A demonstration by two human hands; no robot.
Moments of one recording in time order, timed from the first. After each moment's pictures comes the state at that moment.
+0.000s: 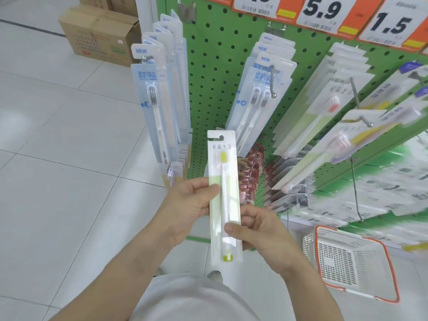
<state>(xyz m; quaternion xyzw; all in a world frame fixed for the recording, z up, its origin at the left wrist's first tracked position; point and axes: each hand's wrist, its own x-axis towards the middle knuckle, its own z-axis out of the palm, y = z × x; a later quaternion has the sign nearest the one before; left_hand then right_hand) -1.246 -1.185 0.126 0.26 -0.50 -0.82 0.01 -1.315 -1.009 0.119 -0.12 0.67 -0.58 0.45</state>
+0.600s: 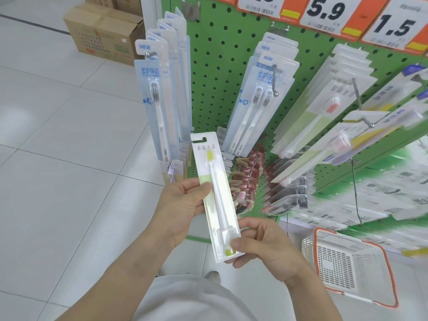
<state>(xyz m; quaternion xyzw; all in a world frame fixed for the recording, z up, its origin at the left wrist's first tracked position) -1.242 -1.182 0.116 0.33 -0.45 -0.82 0.08 -1.312 -0.995 0.118 -0.13 0.64 -0.56 0.50</state>
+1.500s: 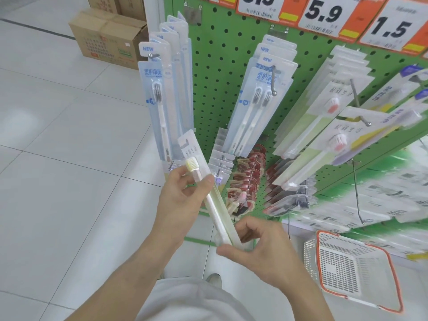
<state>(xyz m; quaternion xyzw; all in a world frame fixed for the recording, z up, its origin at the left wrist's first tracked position) -1.237 -1.174 0.124 0.33 -0.54 -0.75 0.20 -1.293 -0.997 0.131 -0.29 0.83 -0.41 0.26</state>
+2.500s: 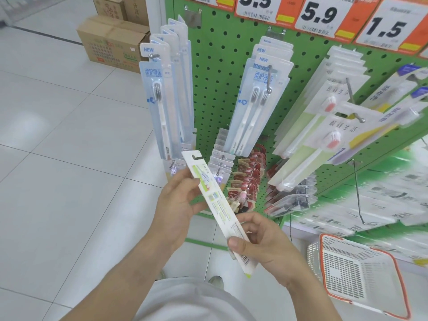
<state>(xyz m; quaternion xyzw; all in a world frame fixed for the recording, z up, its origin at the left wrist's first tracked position) -1.230 -1.170 0.133 0.30 -0.44 -0.83 0.18 -1.304 -0.986 0.109 -0.12 0.69 -0.56 0.44</state>
